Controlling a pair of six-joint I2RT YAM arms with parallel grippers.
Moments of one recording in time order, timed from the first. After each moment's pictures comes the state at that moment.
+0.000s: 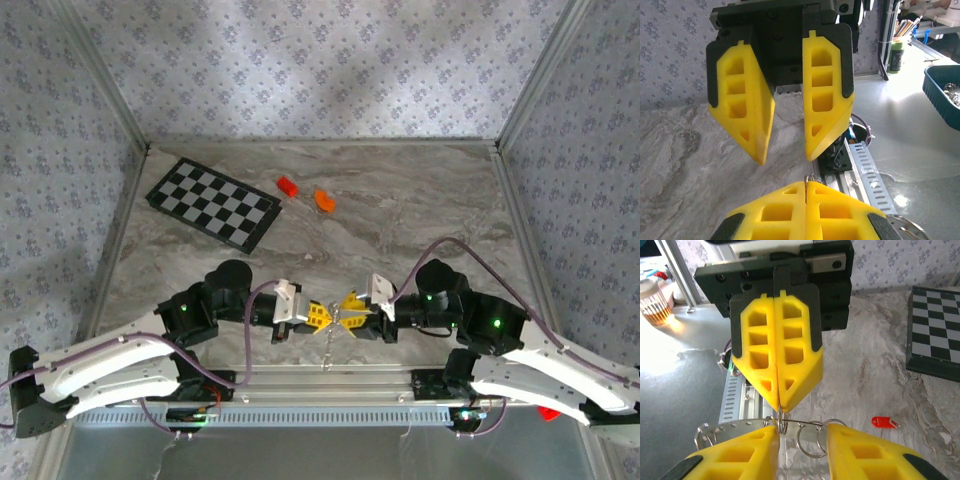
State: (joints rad) left arm -1.11 0.82 0.69 -0.11 0.53 0.21; right arm 1.09 0.68 0.81 -0.49 -0.35 -0.13
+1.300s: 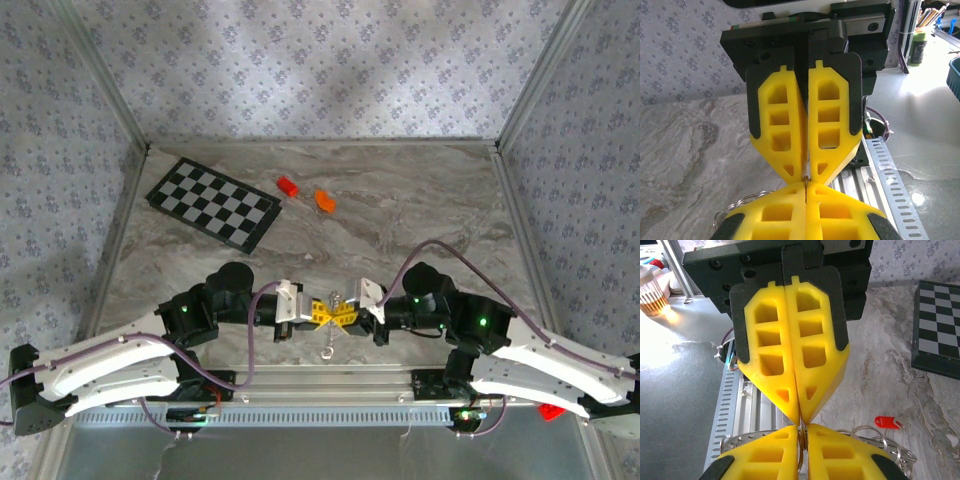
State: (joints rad) left arm -1.13 0.82 0.69 -0.11 0.44 0.23; right arm 1.13 0.72 0.77 -0.42 -0.32 -0.14
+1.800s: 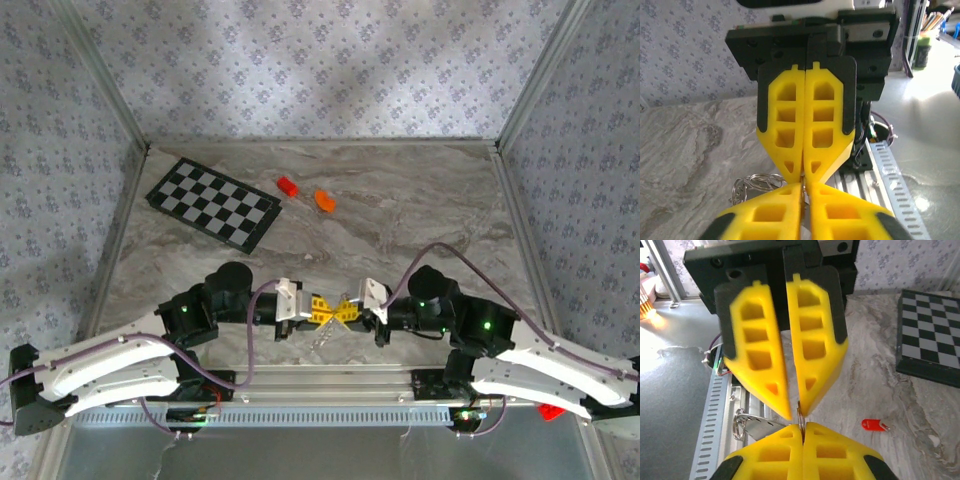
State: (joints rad) left arm -1.14 0.82 0.69 -0.08 0.43 0.21; right arm 1.14 0.67 0.74 -0.40 -0.25 -0.15
